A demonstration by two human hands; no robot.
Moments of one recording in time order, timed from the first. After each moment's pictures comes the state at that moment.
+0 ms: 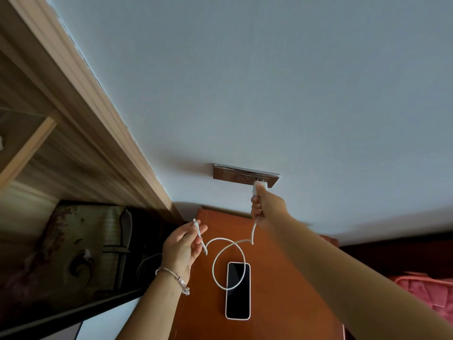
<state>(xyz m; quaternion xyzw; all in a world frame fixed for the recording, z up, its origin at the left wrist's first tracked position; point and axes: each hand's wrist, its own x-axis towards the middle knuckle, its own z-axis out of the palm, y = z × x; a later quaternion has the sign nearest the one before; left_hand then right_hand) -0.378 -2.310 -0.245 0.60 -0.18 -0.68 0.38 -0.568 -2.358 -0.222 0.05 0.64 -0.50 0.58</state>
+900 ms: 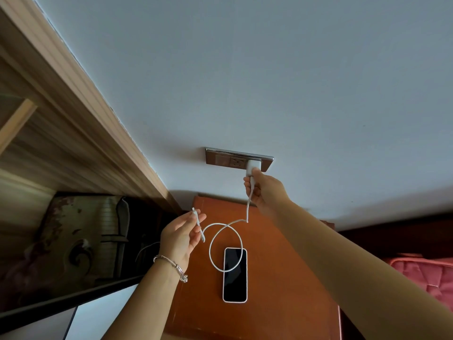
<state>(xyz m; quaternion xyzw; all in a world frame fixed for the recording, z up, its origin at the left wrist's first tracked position) -0.385 -2.301 -0.253 0.61 -0.20 -0.68 0.37 -0.586 -2.343 -0.237 -0.02 0.61 -0.52 0.60</state>
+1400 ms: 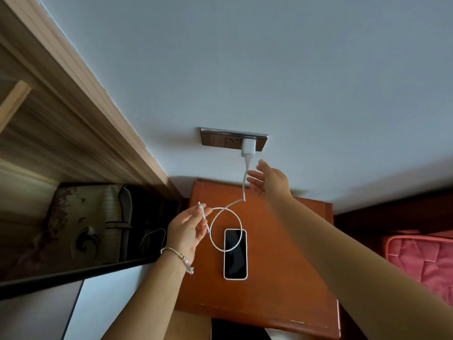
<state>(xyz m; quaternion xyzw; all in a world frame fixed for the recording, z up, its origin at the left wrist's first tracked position) -0.392 -2.268 -0.255 0.62 -0.19 -0.69 0.34 -0.586 -2.304 -0.243 -0.03 0.68 -0.50 0.54</state>
